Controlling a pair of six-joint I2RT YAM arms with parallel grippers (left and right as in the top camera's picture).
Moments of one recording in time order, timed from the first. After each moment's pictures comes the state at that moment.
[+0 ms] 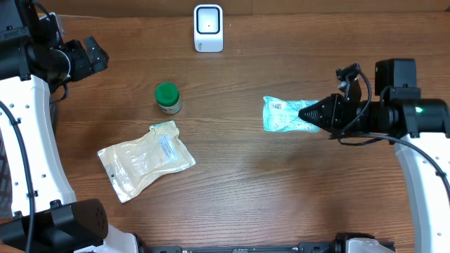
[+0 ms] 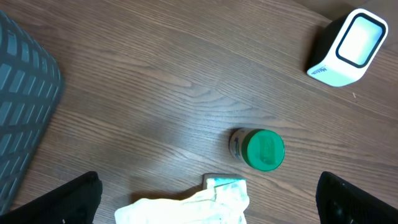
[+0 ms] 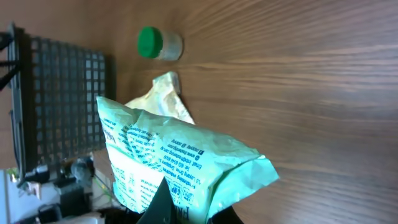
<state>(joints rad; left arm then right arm) 0.27 1.73 1.97 -1.28 0.14 -0.19 -0.01 1.34 1.36 -1.17 -0.74 0.22</state>
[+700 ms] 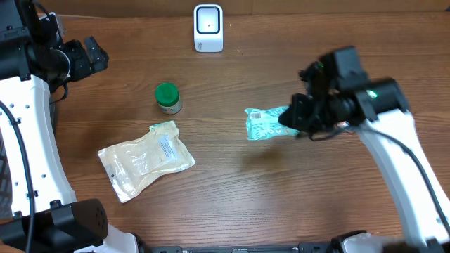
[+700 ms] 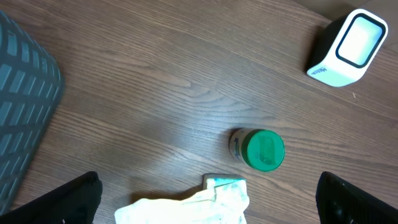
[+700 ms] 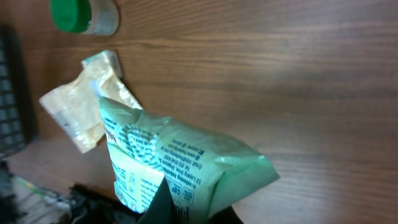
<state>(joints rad) 0.27 1.73 1.97 -1.28 0.14 -0.19 0.29 1.51 1.53 -1.25 -0.36 0.38</state>
